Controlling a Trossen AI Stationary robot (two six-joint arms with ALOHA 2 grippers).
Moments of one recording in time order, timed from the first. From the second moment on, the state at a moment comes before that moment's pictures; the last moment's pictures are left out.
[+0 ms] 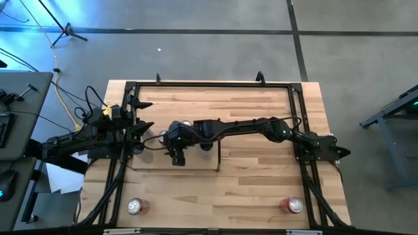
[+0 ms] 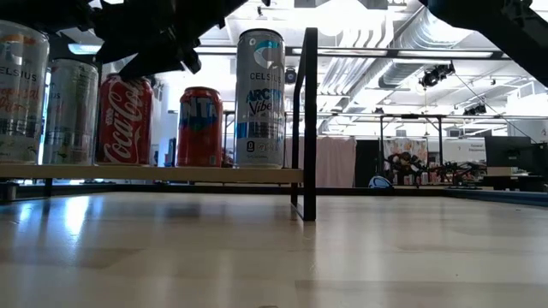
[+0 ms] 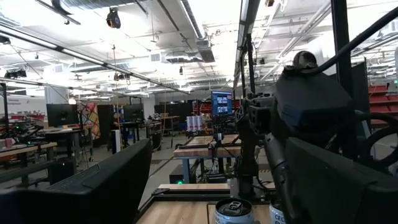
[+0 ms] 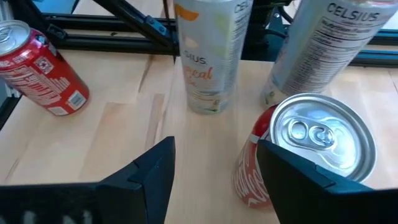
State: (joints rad) left arm 0.29 0.11 0.21 0.28 0.14 0.03; right arm 0.07 2.42 2.35 -0.60 -0.03 -0.01
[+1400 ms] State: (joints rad) left arm 0.29 0.11 0.21 0.28 0.14 0.03; right arm 0.00 2.42 2.35 -0.56 -0.04 0.00
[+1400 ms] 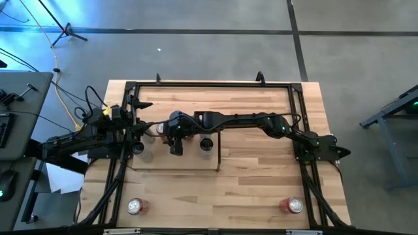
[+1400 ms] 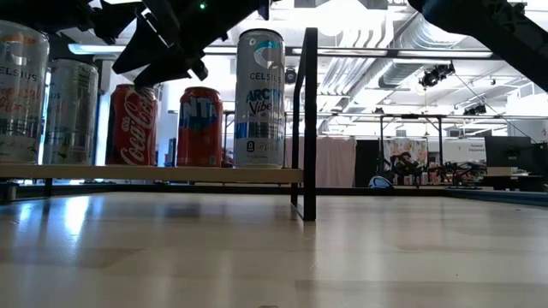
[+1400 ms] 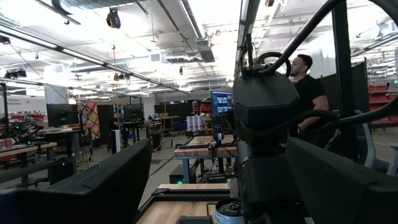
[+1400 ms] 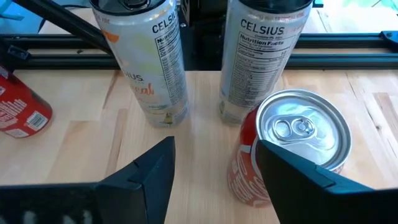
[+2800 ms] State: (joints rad) left arm 0.29 0.11 0.21 0.28 0.14 0.03; right arm 0.64 2.20 2.32 -1.50 0.86 1.23
